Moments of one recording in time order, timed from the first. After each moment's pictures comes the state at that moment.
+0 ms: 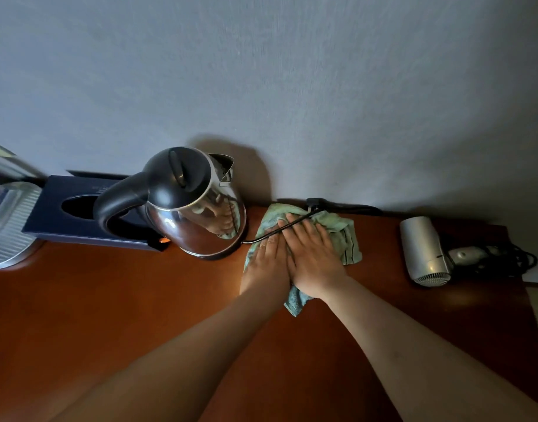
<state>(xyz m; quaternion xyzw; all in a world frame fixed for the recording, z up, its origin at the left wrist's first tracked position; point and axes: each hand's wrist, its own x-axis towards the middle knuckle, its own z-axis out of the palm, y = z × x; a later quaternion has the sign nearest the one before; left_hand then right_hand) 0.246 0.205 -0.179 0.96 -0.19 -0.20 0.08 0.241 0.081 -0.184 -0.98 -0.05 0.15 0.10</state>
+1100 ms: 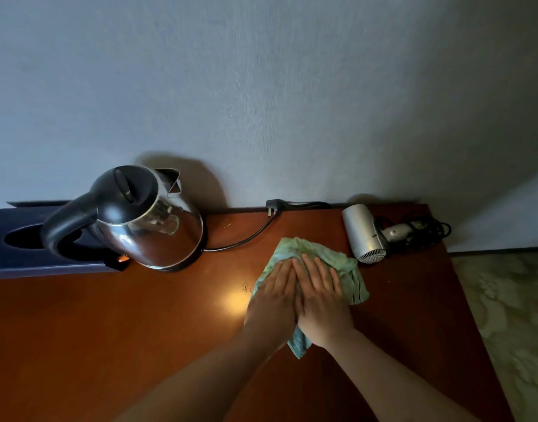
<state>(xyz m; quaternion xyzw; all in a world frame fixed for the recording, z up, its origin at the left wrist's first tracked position) 0.169 0.161 -0.179 0.92 -0.36 -0.15 0.10 0.116 0.039 -0.194 -0.98 0.13 0.14 0.10</state>
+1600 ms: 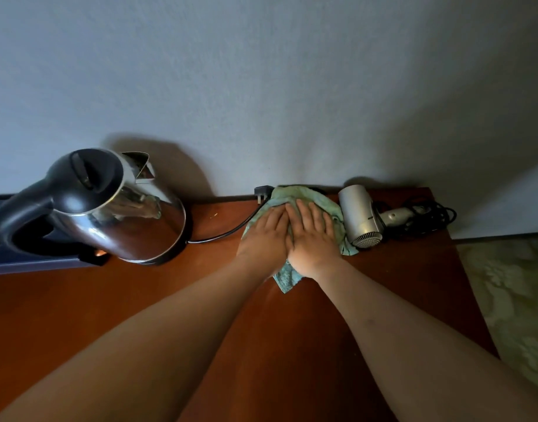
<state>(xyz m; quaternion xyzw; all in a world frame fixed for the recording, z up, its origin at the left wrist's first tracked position) 0.260 0.118 -0.189 0.91 -0.35 -0.18 0.07 0.208 -0.002 -0.193 -0.97 0.13 0.18 0.09</state>
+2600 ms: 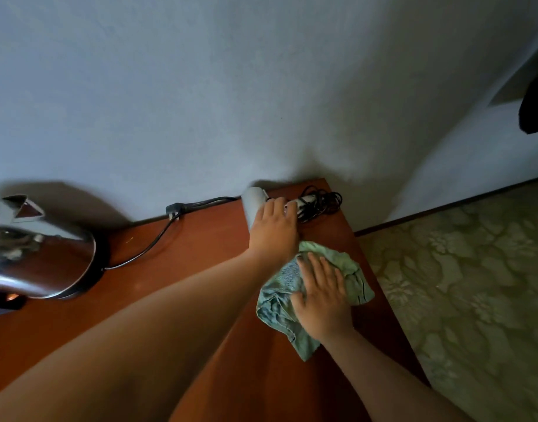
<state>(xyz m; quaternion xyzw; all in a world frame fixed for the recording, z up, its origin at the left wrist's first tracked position) 0.162 -0.061 -0.130 0.89 -0.46 -0.04 0.08 -0.009 -0.099 -0.189 -0.95 0.28 0.06 0.16</state>
